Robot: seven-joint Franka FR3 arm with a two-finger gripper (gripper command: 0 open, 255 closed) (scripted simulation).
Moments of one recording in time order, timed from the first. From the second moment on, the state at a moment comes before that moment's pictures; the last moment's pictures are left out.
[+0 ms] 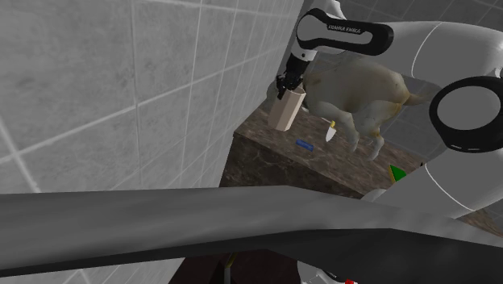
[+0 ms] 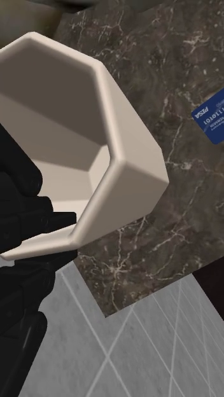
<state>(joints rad) -0.02 -0.16 -0.30 -1.90 -0.05 1.82 -0.12</state>
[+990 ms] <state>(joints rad) -0.01 -0.12 -0.30 -1.65 -0.04 1.61 -0.13</state>
